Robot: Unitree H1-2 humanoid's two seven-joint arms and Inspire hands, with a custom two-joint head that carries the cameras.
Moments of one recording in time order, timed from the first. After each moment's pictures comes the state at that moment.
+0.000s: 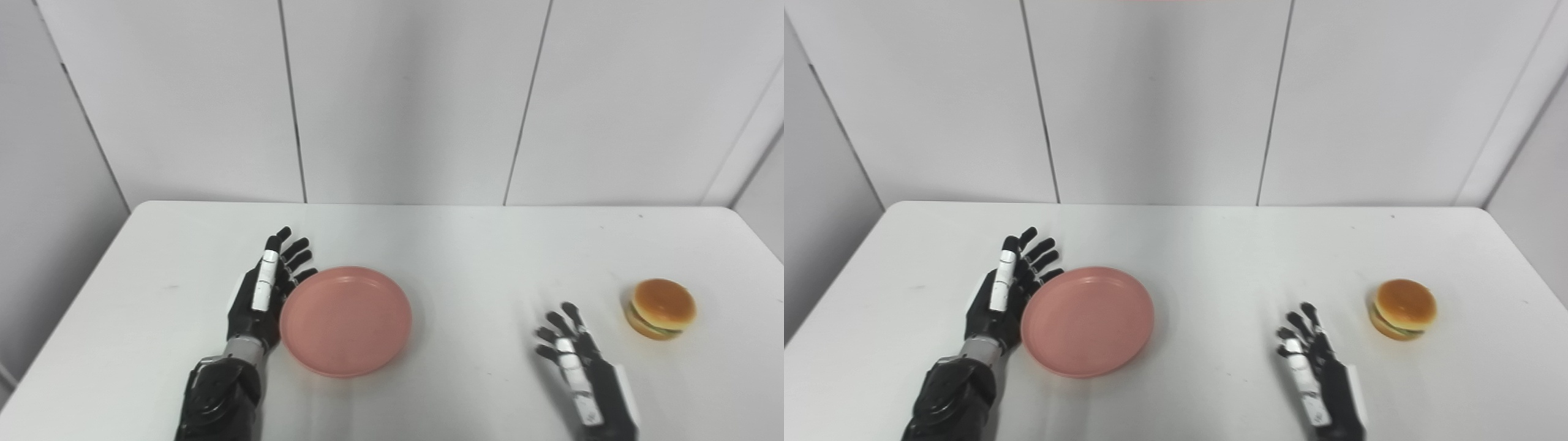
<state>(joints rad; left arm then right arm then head) -0.38 0.01 0.09 0.29 -0.21 0.09 -0.11 0.09 -0.01 0.01 -0.20 -0.02 0.04 -0.06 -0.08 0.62</state>
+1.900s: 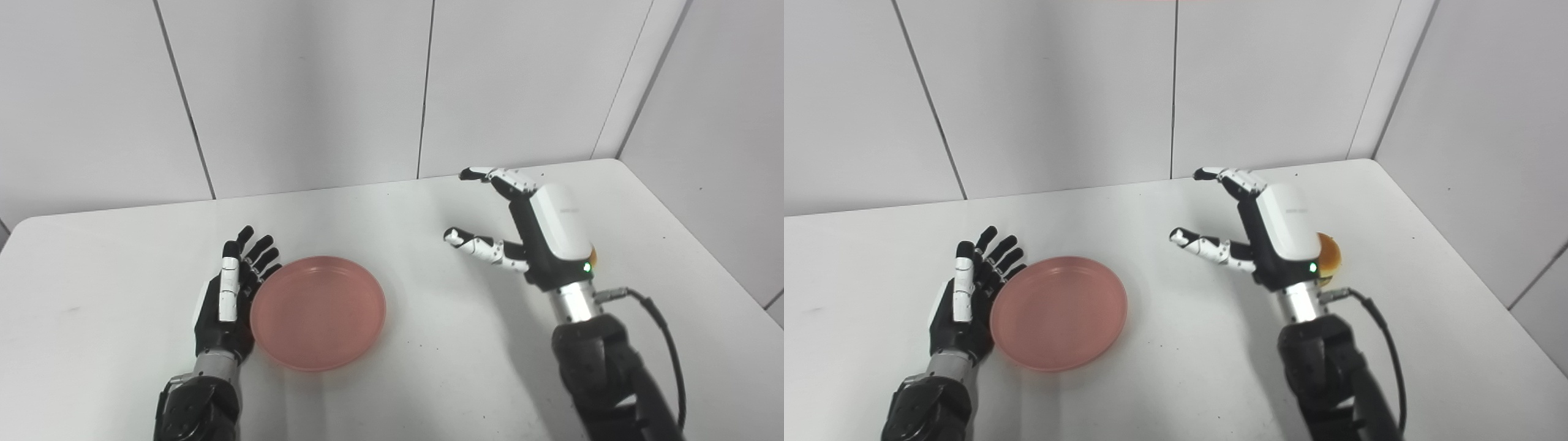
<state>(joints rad) -0.37 -0.08 0.02 0.30 -0.19 0.04 -0.10 -0.24 -0.38 -0.01 -0.26 -0.88 -0.03 -0.09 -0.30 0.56</state>
